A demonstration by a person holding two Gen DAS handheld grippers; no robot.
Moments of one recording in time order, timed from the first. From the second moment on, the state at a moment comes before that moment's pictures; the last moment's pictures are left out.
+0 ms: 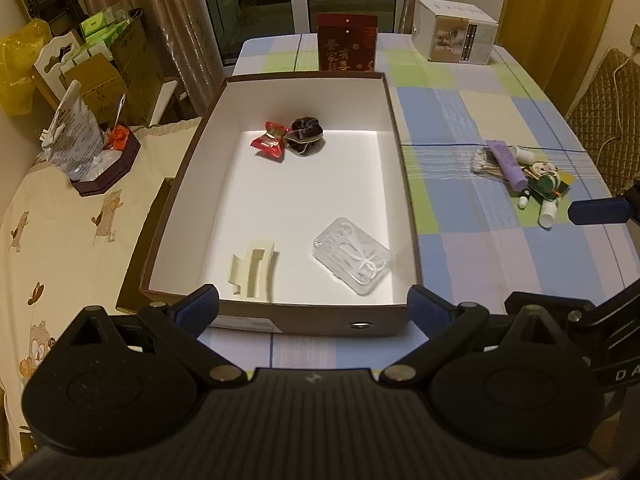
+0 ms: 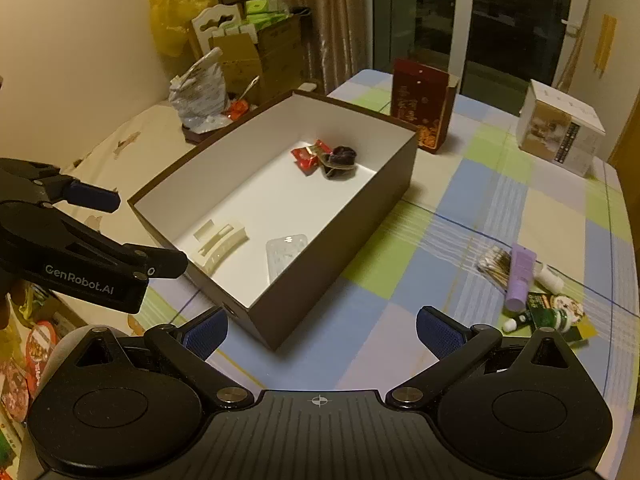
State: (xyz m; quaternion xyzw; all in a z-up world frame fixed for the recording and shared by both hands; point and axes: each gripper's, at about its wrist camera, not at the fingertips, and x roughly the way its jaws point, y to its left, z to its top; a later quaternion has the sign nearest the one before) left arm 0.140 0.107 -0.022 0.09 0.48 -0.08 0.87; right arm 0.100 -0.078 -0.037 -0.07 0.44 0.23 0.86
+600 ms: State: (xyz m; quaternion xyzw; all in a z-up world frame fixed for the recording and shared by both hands) left arm 0.105 0.071 0.003 0.09 0.46 -0.09 0.88; right arm 0.077 -0.133 -0.021 -0.04 0.43 0.19 0.88
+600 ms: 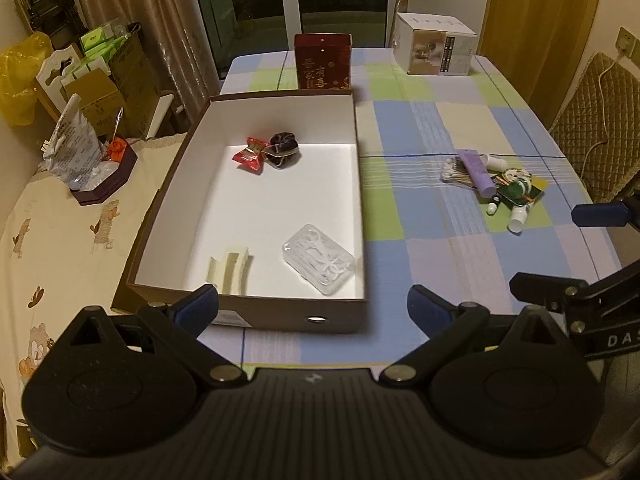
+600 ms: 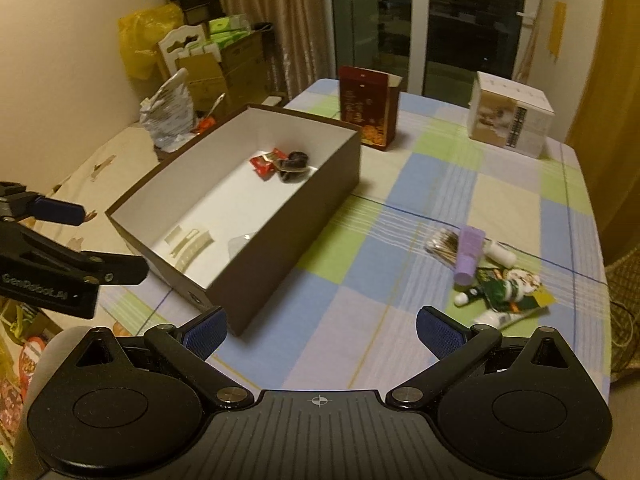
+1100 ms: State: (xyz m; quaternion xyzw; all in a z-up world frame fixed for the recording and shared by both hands) left arm 0.083 0.024 -0.002 0.08 0.46 -0.13 0.87; right arm 0.053 -0.179 -0.019 -0.01 0.43 0.14 0.89
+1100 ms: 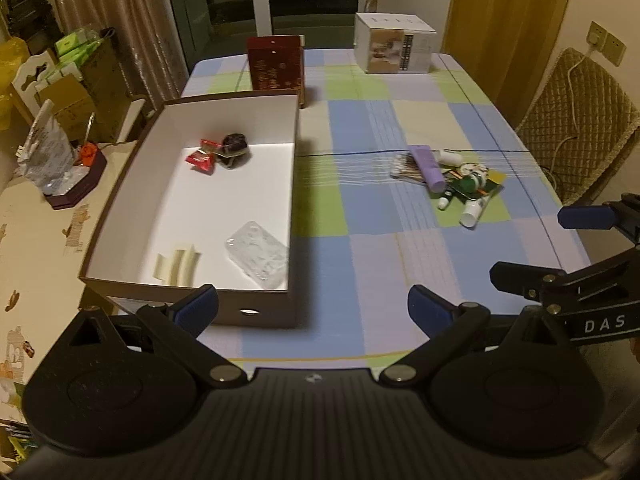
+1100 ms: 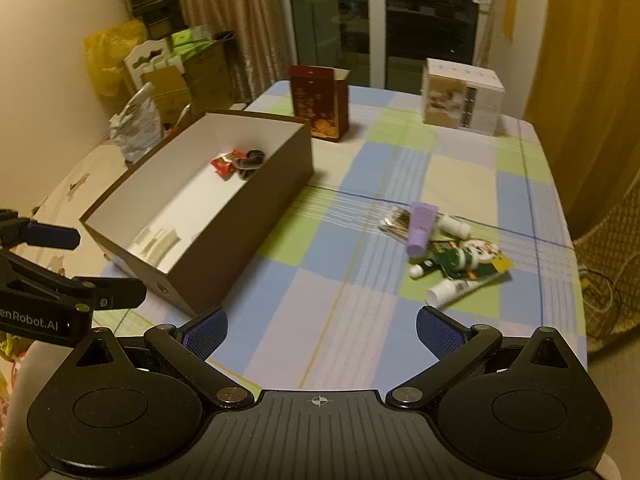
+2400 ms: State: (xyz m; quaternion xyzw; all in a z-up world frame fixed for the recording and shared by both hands) left arm 0.153 -0.094 -0.080 0.12 0.47 -0.19 0.85; right arm 0.087 -0.328 -0.096 0.08 0.46 0.02 0.88
